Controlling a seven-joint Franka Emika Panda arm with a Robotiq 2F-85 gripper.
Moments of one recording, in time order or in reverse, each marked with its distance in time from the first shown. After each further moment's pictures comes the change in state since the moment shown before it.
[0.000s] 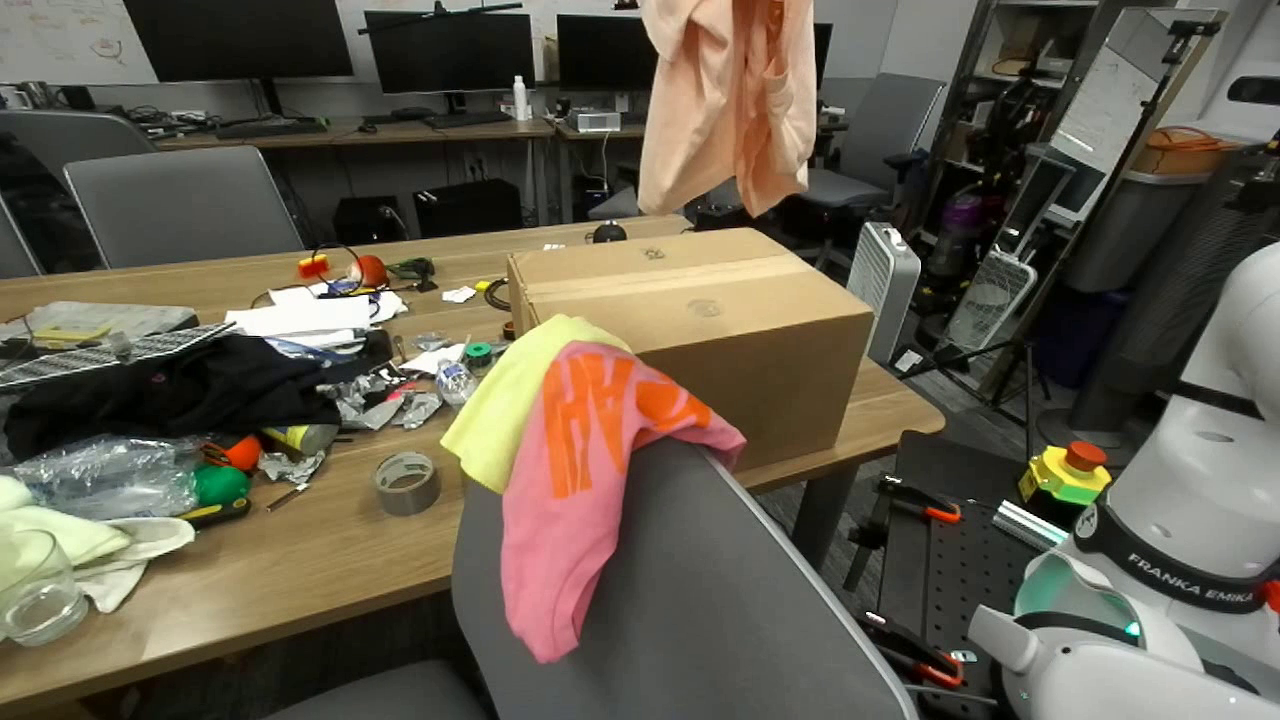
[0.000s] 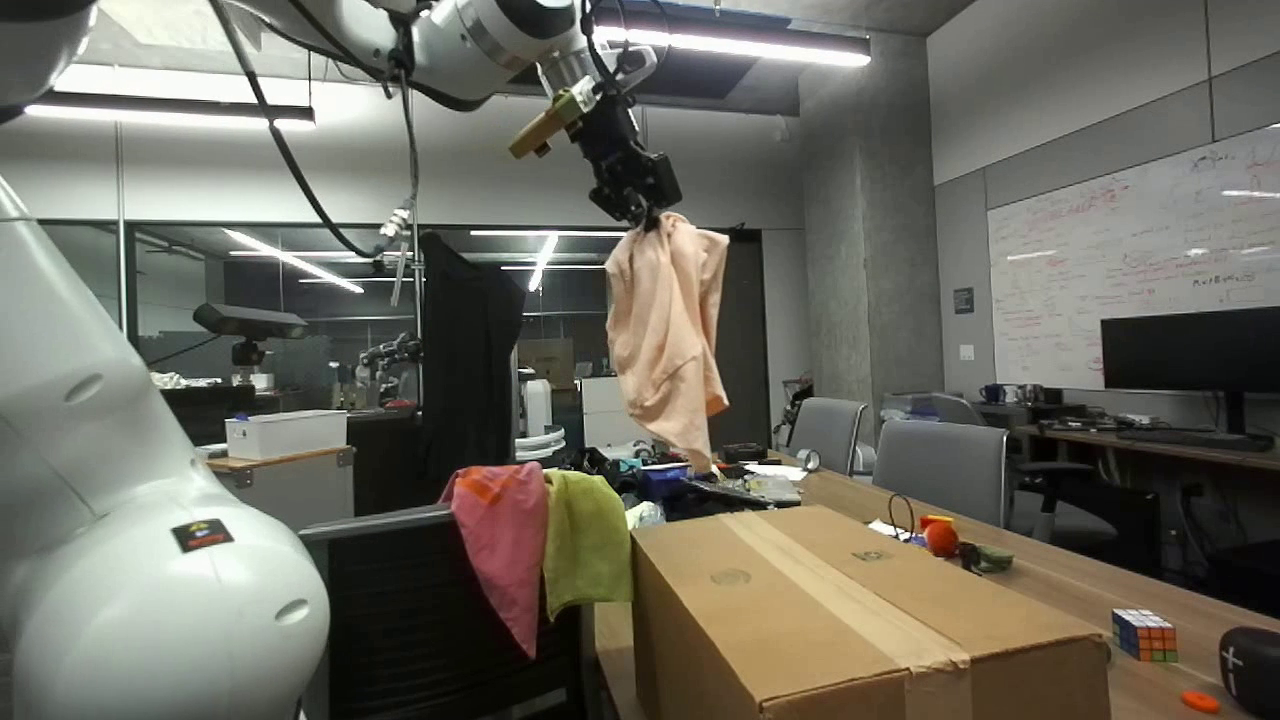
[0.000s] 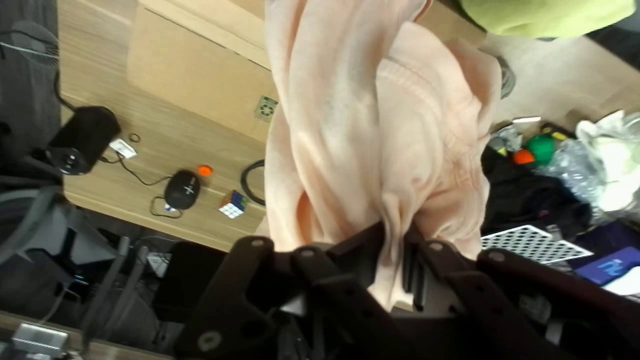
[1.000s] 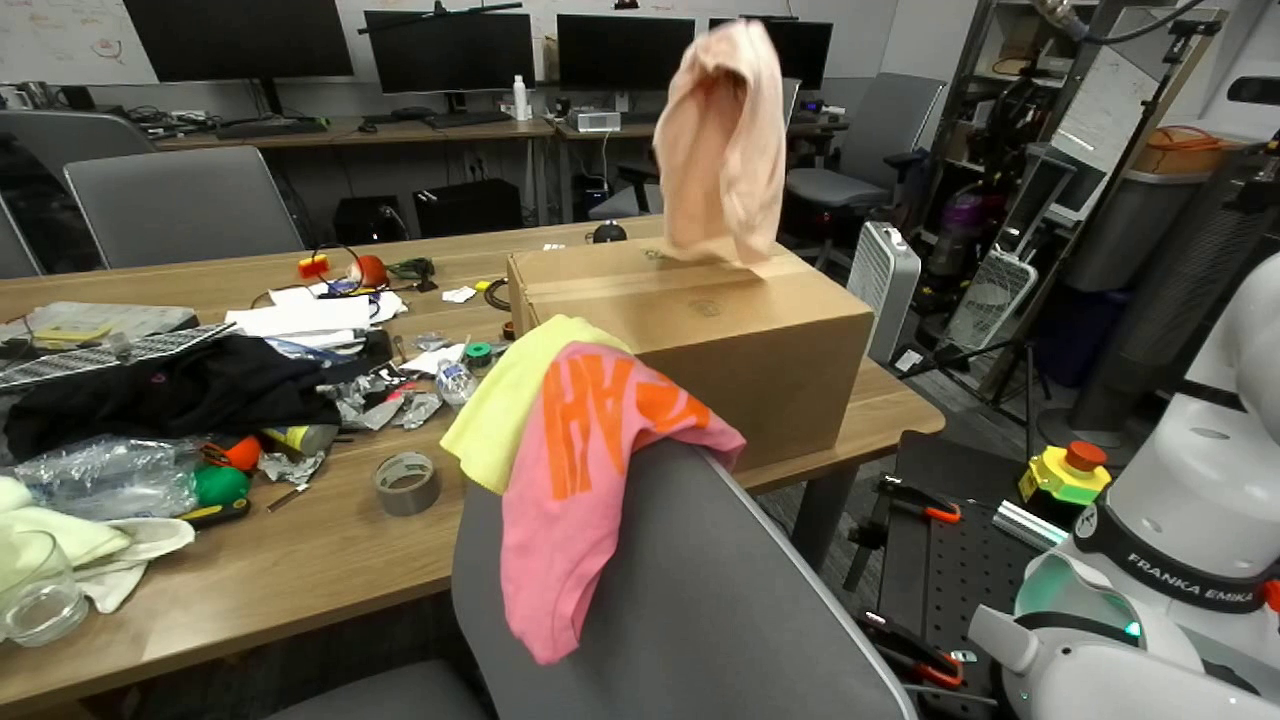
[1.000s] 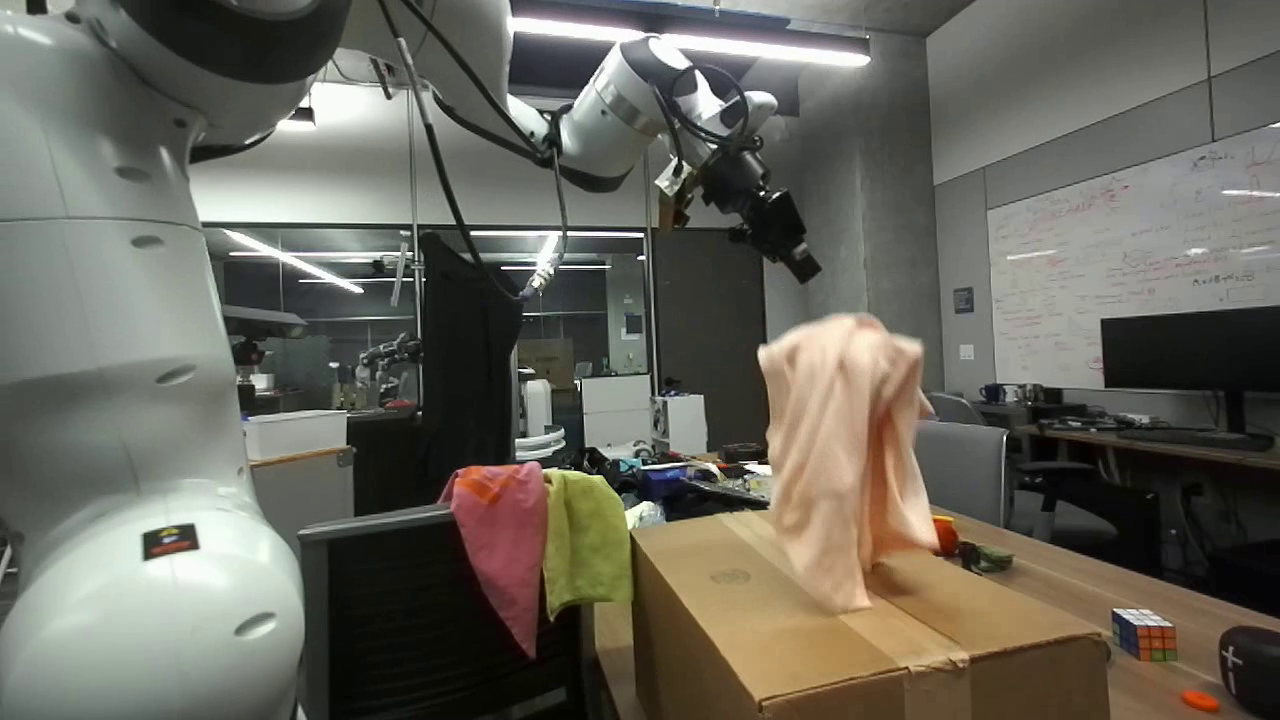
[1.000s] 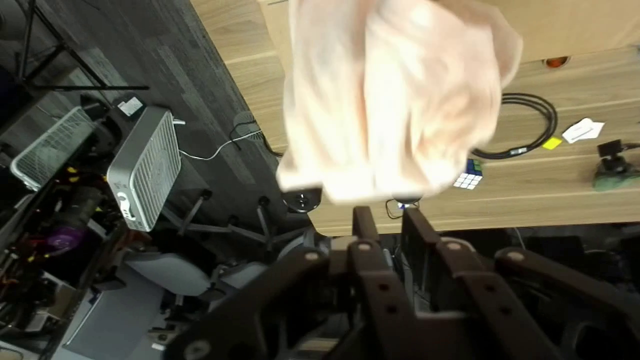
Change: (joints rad) arm -0.117 0.314 -0.032 0.139 -0.362 0.024 0.642
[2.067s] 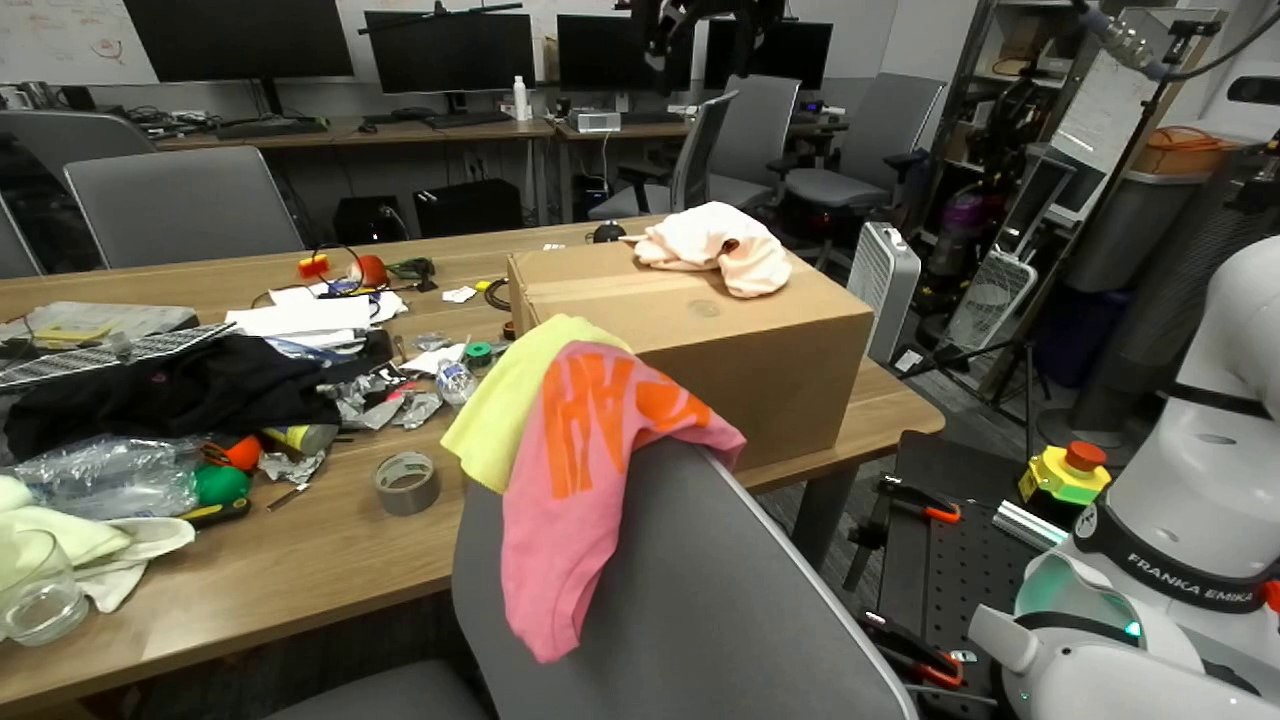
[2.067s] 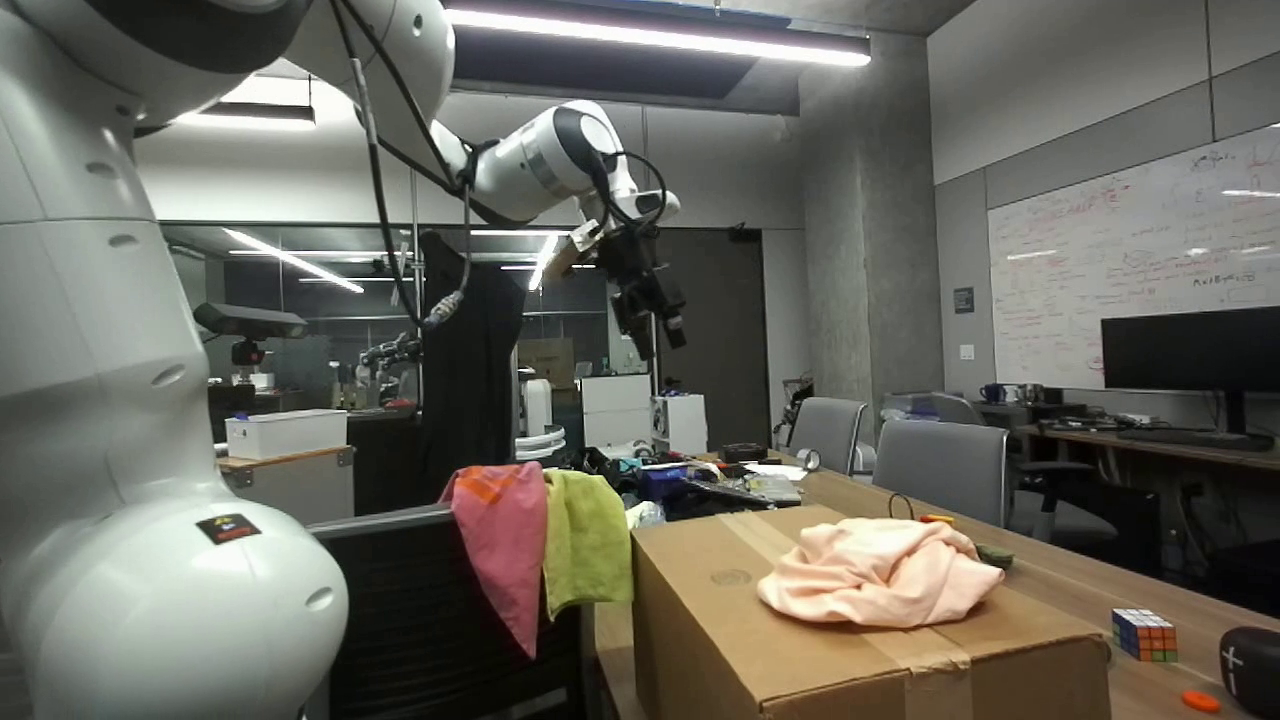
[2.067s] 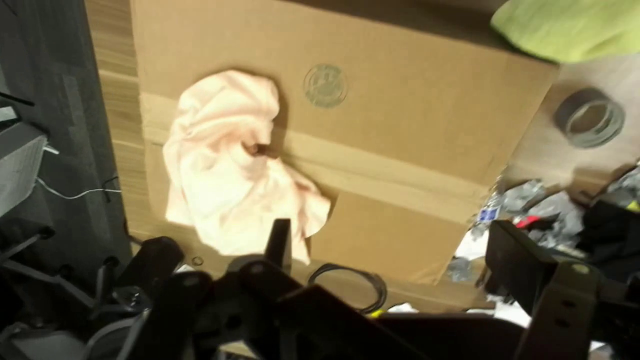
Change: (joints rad) arm 0.220 -0.108 0.026 -0.248 0.242 -0.010 -0.230
